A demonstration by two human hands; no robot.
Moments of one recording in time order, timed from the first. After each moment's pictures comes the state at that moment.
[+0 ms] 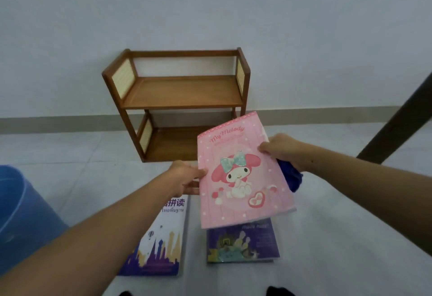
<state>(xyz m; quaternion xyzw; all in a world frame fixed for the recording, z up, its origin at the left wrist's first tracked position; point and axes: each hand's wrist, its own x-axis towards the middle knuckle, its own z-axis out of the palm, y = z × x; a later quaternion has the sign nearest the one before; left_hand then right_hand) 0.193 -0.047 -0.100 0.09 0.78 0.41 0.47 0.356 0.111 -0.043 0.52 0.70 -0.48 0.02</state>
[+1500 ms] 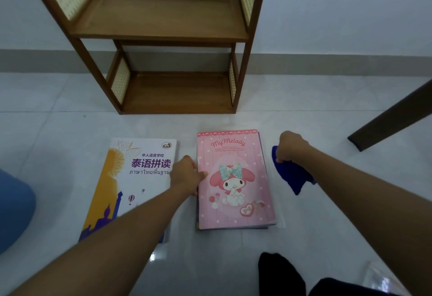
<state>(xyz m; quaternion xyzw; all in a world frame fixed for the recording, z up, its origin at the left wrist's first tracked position) 0.215 -0.045 -0.283 0.21 0.89 0.24 0.32 0.369 0.139 -0.184 0.57 0.77 -0.19 0.23</state>
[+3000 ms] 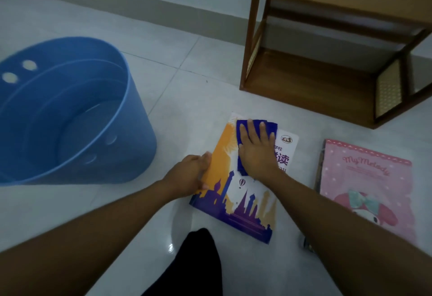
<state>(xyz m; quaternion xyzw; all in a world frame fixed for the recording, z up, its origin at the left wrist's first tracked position) 0.060 -0.276 -0.300 0.35 0.87 0.10 0.35 0.128 -0.077 -0.319 0.17 0.97 -0.11 0.10</state>
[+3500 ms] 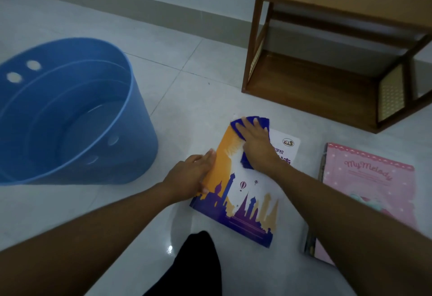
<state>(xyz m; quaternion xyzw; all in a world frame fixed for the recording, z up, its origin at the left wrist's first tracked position) 0.061 -0.276 -0.294 0.44 0.85 0.02 0.27 0.106 -0.062 -0.312 0.12 0.97 -0.17 0.11</state>
